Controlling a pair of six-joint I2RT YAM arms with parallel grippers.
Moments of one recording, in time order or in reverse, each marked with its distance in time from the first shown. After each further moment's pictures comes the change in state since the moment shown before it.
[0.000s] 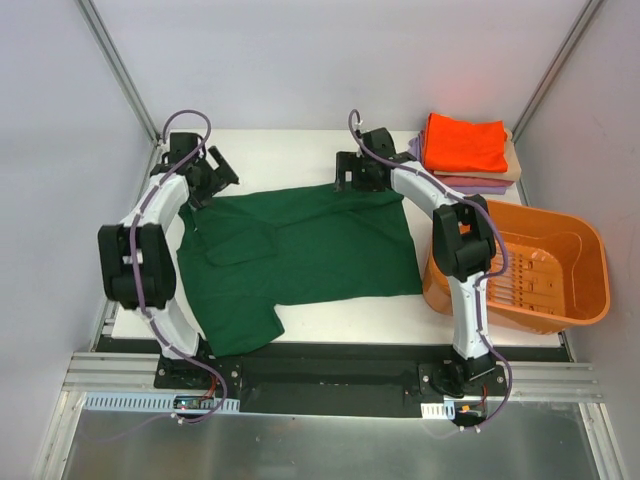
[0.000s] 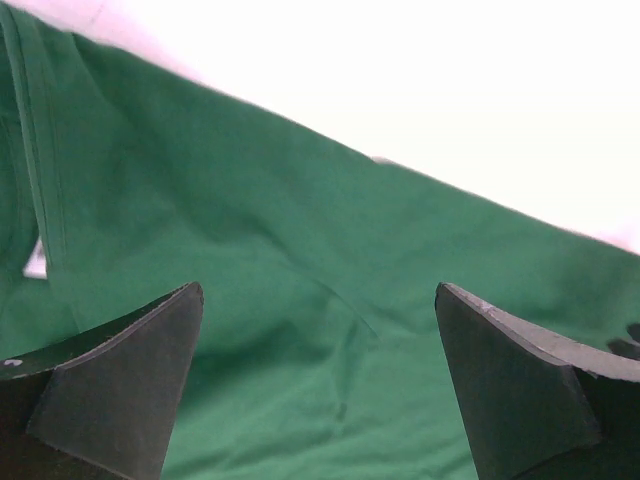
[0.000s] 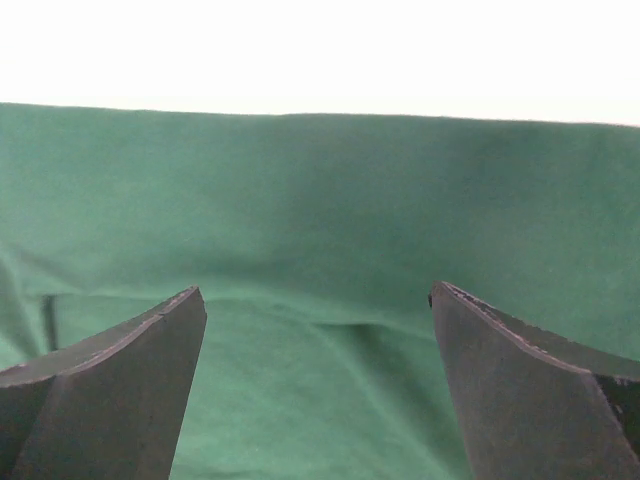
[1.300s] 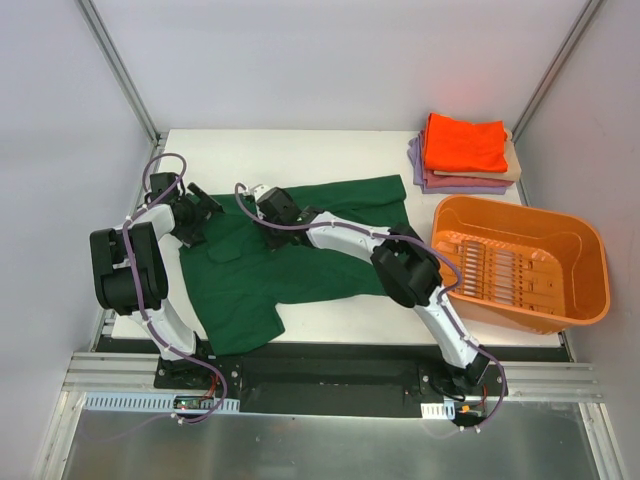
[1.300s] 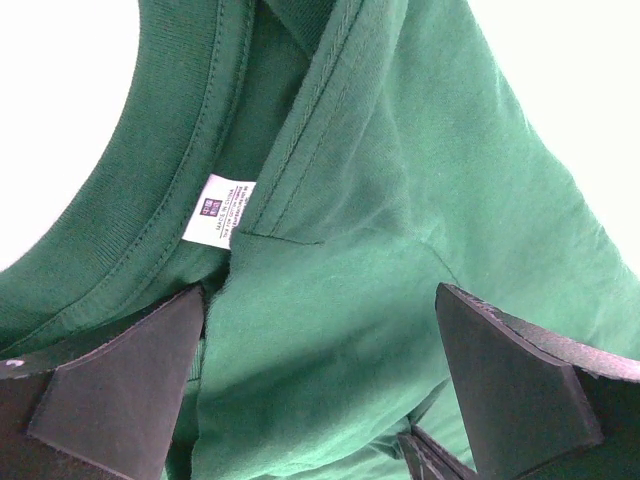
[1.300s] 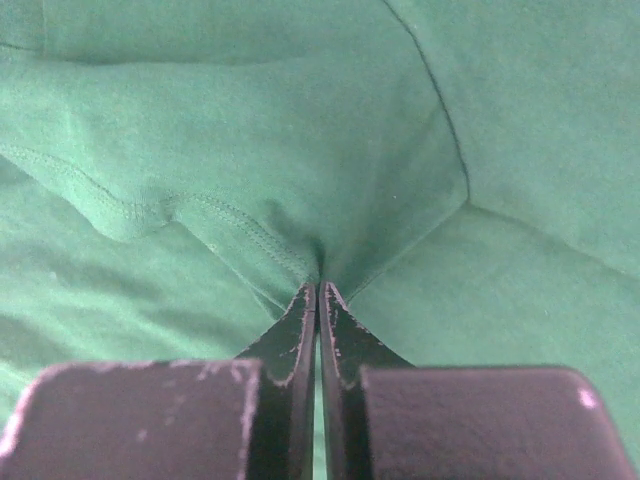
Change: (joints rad) left arm 0.185 0.053 -0.307 0.234 0.132 -0.114; right arm 0.511 0.192 0.116 0.092 0.148 -0.102
